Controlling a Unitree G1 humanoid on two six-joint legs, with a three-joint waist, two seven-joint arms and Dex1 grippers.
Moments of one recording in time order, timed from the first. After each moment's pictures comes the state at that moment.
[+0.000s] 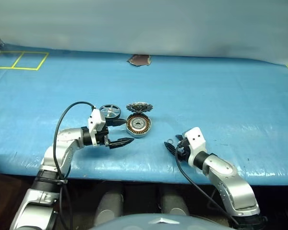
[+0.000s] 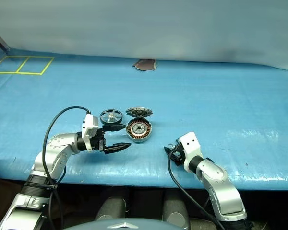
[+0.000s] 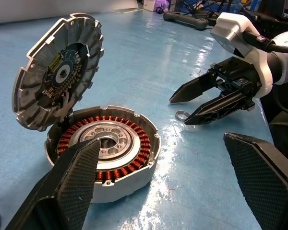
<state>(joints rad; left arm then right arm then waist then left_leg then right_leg) -0.25 0.49 -0.09 0.06 -0.40 0.25 -1.16 0.14 -0.35 0.07 -0.43 0.15 0.62 0.46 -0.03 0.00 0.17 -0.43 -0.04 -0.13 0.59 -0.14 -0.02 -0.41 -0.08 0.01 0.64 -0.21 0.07</state>
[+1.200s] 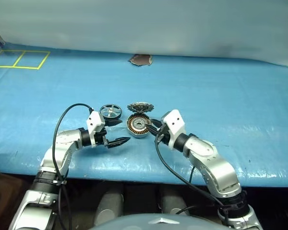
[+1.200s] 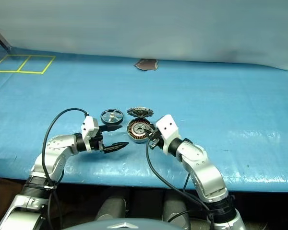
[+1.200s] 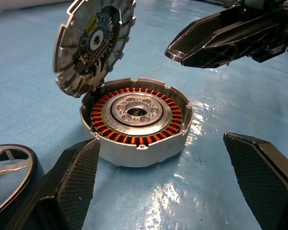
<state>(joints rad) -0.23 0.50 -0.08 0.11 -0.33 0.17 -1.08 -0.16 -0.26 0.28 -0.41 0.17 0.64 0.46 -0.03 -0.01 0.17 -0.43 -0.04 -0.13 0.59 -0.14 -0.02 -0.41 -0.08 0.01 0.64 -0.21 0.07</state>
